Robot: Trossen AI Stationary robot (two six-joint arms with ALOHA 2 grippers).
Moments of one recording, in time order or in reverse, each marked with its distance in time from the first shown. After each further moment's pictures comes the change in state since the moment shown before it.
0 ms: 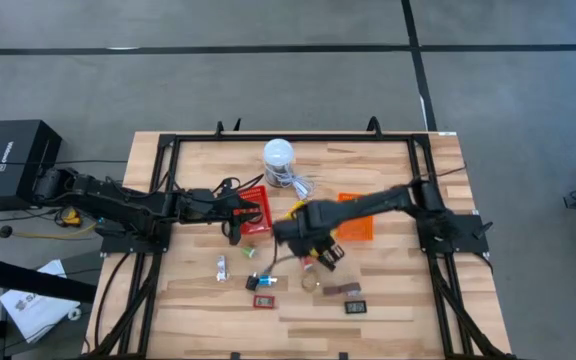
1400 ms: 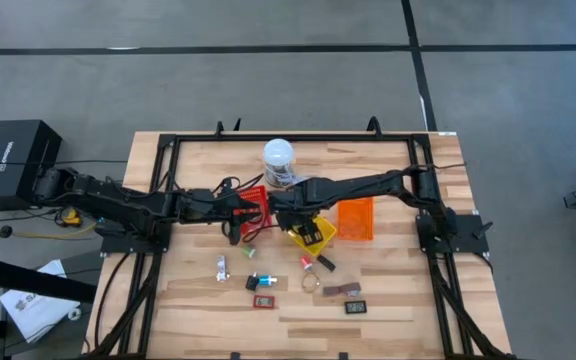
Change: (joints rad) left arm 0.000 0.000 0.000 0.000 0.000 -0.022; right arm -0.139 0.005 -0.054 0.249 -0.004 0.165
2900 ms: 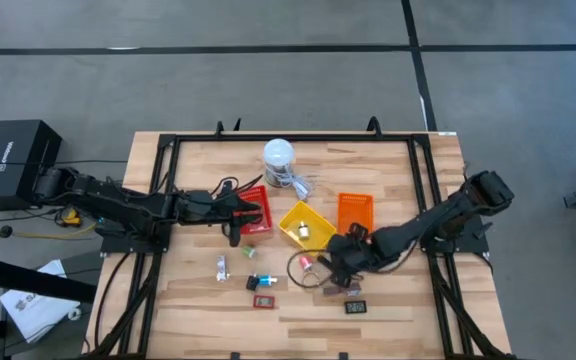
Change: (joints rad) left arm -0.025 0.000 0.000 0.050 -0.001 -0.047; right arm 0.457 -0.489 -0.782 0.477 0.286 1.126
